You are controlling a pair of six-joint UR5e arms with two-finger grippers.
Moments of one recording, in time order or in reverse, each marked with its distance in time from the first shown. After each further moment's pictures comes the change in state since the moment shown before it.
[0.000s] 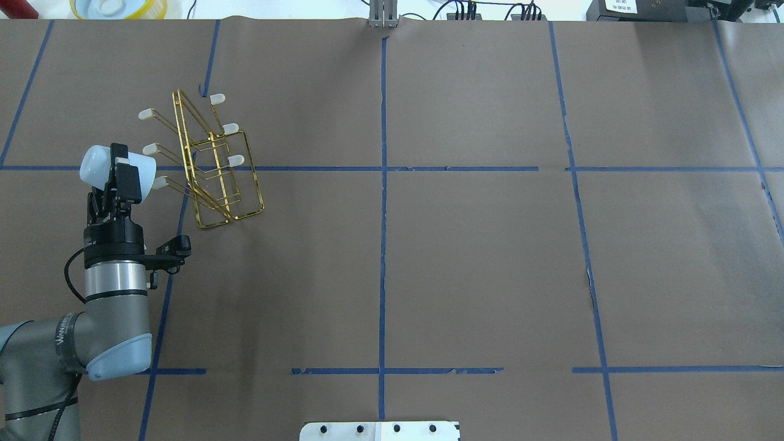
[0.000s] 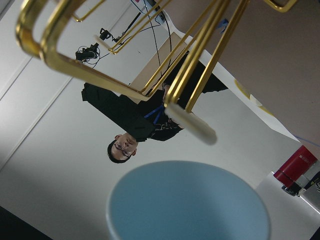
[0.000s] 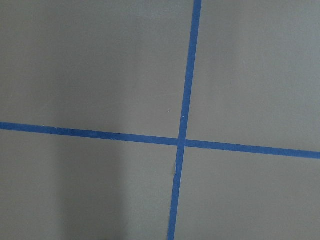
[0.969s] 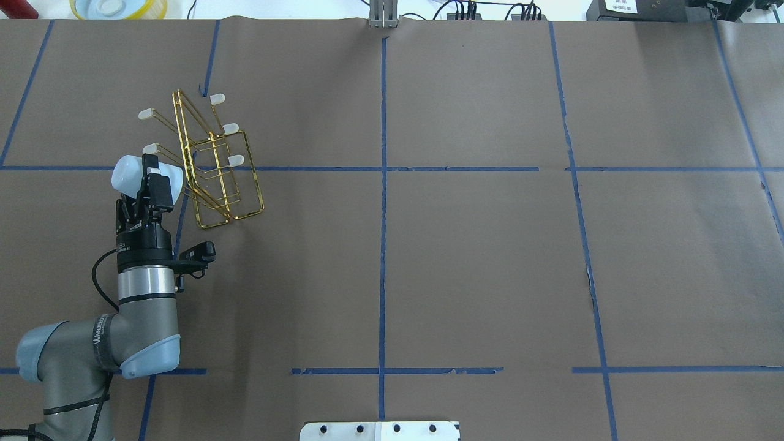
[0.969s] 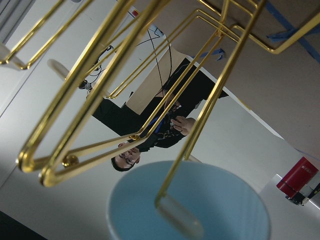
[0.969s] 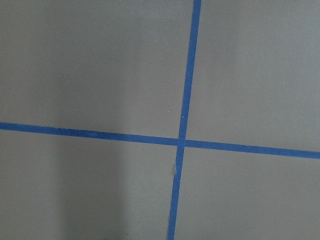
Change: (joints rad) left arm 0.017 -0.088 0.113 0.007 0.014 0.002; right arm 0.000 0.000 0.000 0.000 0.000 0.000
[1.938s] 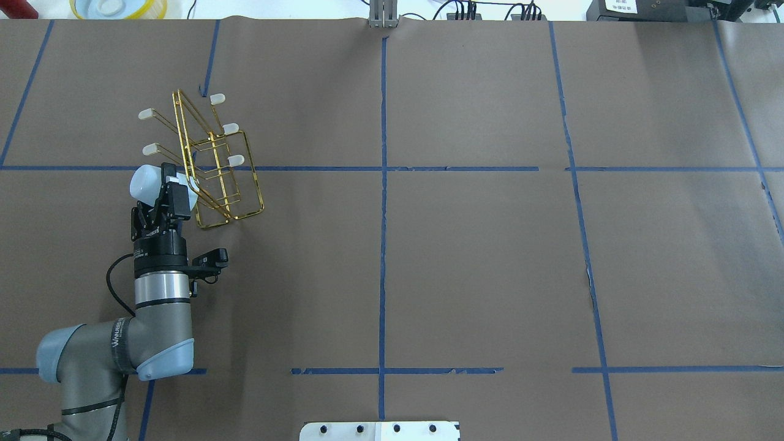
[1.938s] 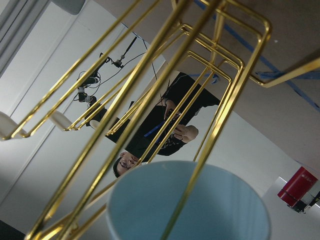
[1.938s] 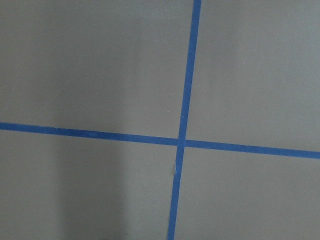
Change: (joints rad) left arm 0.015 -0.037 0.052 0.004 0.005 -0.004; right arm 0.000 0.000 0.000 0.000 0.000 0.001
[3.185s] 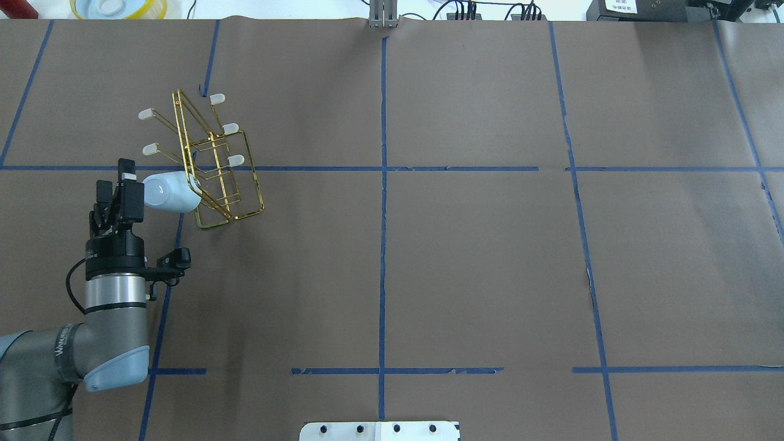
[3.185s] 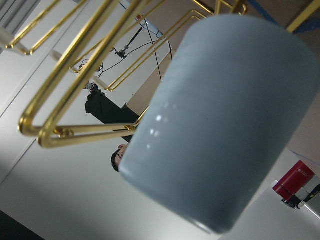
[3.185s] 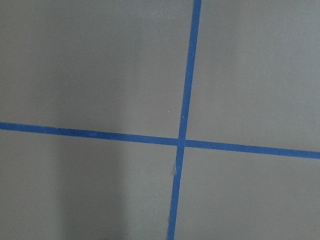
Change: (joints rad) left arm -0.002 0.164 -0.167 -0.018 -0.002 -0.056; right arm 0.000 0.000 0.000 0.000 0.000 -0.001
